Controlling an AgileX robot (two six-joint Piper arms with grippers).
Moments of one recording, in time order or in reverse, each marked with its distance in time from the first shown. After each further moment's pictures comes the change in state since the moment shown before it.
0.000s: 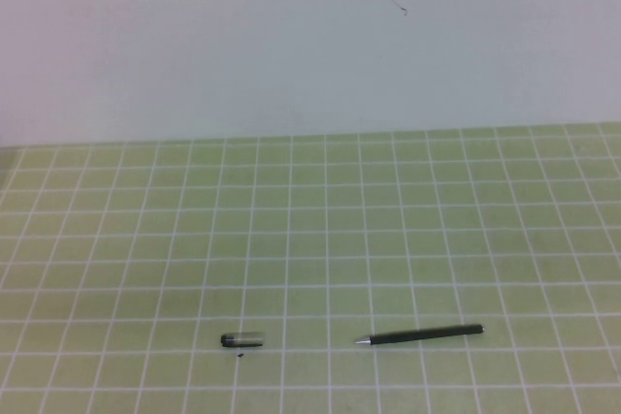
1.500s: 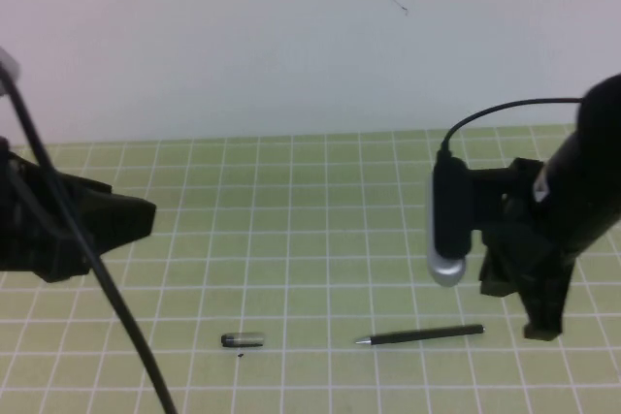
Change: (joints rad) right arm 0.568 1.061 -0.457 -0.252 0.182 -0.471; left arm -0.053 0.708 -0.594 -0.600 0.618 0.731
